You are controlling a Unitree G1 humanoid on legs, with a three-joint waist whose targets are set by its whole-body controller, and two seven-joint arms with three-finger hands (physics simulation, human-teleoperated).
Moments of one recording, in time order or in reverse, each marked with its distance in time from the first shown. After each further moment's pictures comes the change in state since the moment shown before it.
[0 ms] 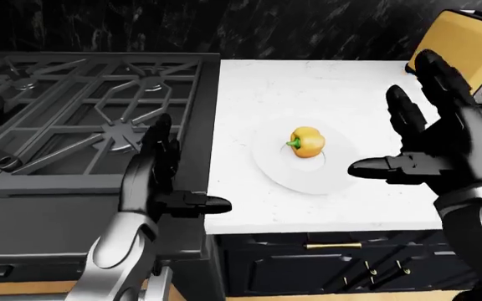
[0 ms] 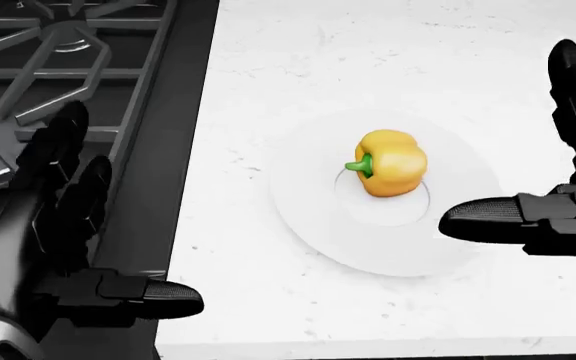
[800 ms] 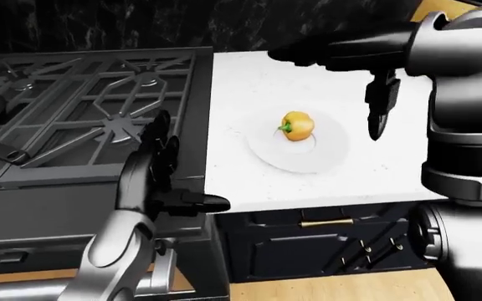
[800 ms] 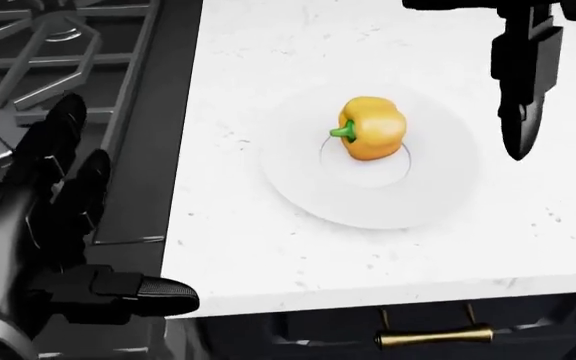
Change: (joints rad) left arm -0.018 0.020 0.022 -0.006 -0.051 0.015 0.011; right arm -0.767 -0.122 0.361 1.082 -1.426 -1.341 1.676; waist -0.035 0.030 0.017
